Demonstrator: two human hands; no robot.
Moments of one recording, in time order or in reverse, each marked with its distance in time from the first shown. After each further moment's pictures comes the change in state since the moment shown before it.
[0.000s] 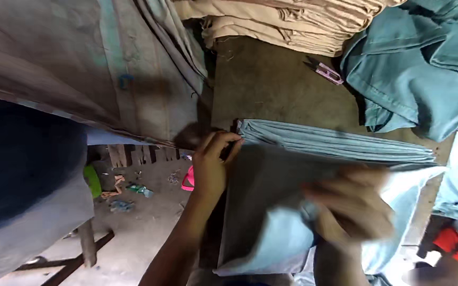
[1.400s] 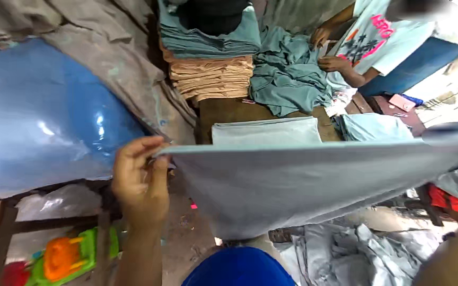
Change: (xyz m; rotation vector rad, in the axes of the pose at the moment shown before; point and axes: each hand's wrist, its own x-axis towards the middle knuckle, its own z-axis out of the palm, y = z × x) left_hand -0.183 0.198 -0.211 -0.324 0.163 0.466; right_hand -0.251 -0.094 -0.423 0.241 0.489 0.498
